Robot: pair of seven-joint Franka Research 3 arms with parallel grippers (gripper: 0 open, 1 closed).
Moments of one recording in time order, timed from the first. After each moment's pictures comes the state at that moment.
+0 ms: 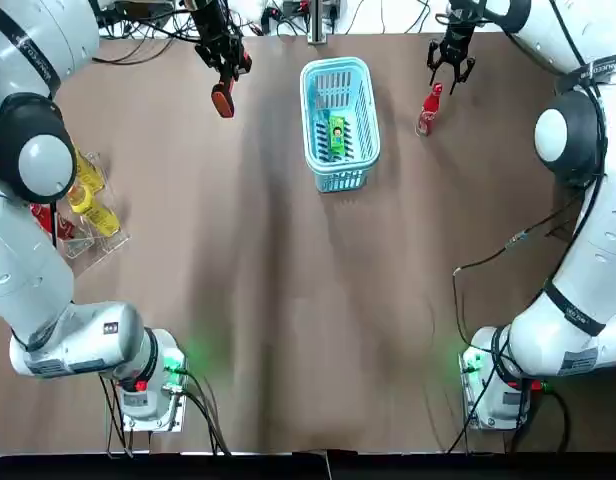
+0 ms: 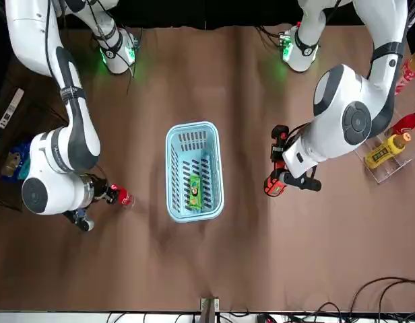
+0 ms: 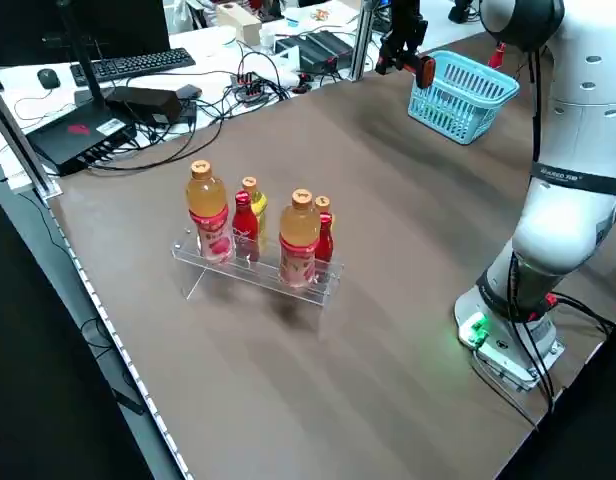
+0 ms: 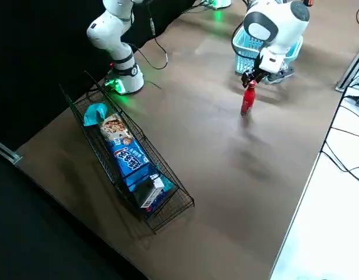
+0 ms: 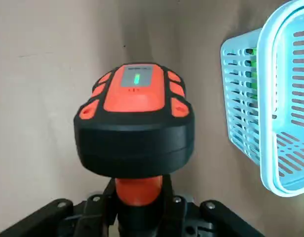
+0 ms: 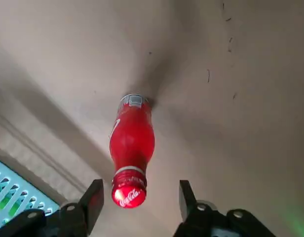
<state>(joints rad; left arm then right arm) 0.09 0.37 -0.52 -1.56 -0.07 1.81 -0.23 0.12 0.61 0.03 -1.36 0.11 1.70 0.63</state>
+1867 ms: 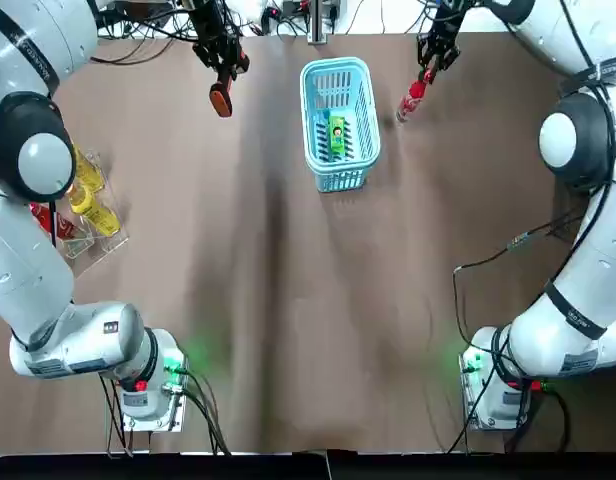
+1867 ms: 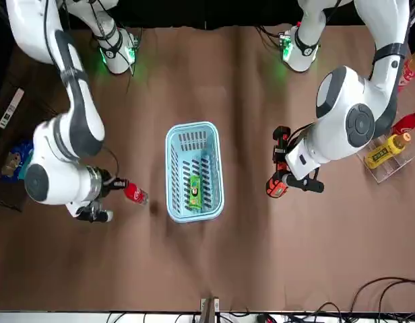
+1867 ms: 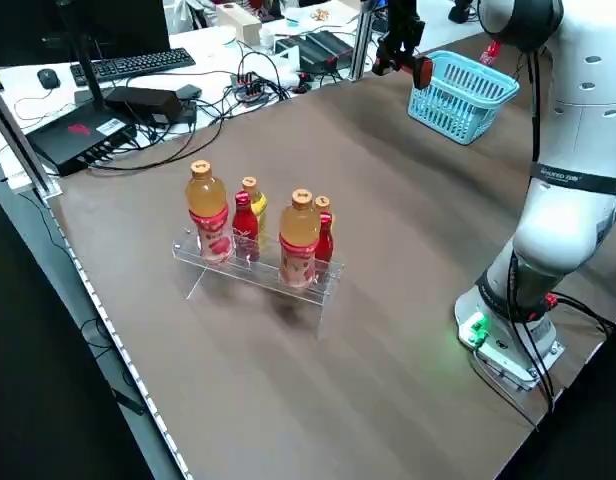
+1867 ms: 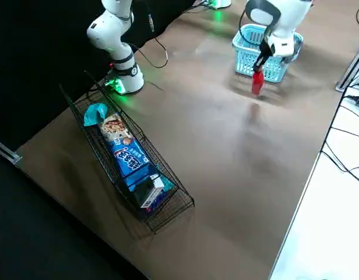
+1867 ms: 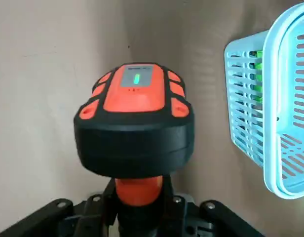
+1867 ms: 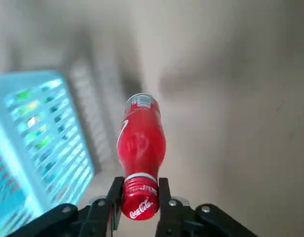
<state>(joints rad) 0.10 0.37 -0.52 -1.56 -0.07 1.81 -0.23 0.13 0.55 0.09 -1.37 0.20 1.70 0.18</state>
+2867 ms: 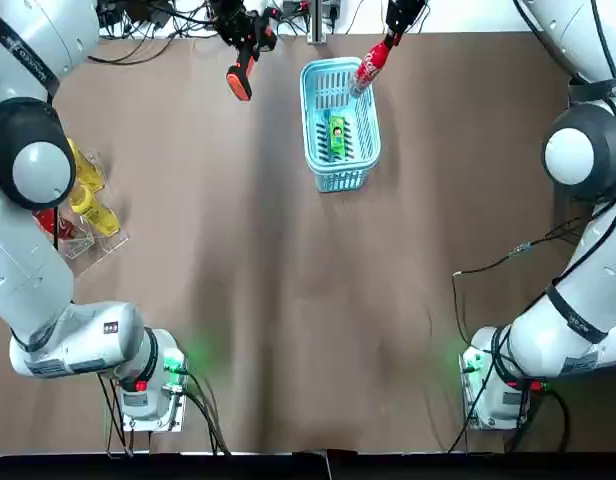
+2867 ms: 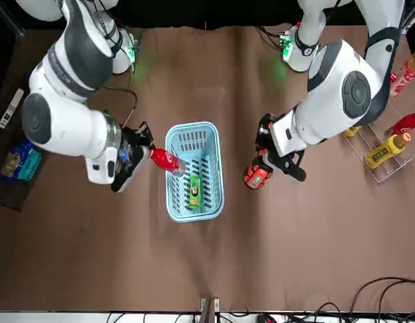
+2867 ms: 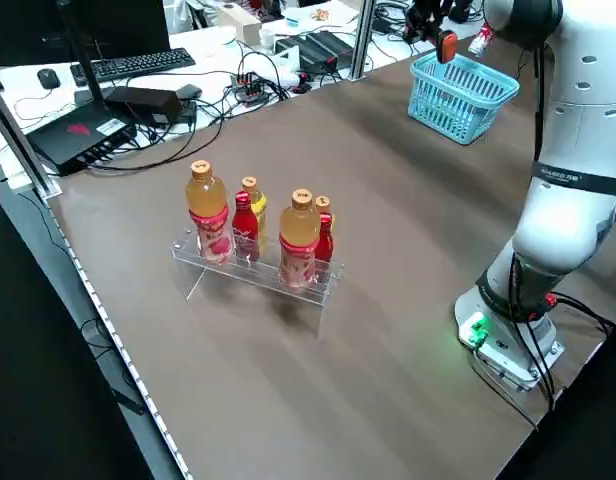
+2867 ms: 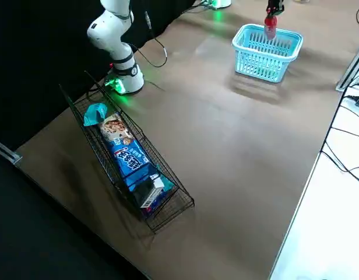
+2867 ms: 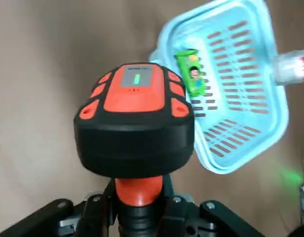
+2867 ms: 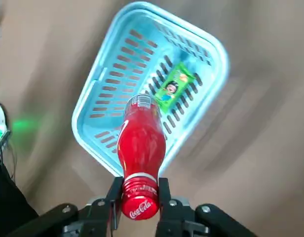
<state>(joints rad) 0.10 0.37 -0.64 -1.46 -0.15 1.81 -0.09 0.15 0.50 0.33 -1.14 0.24 1.54 -0.24</state>
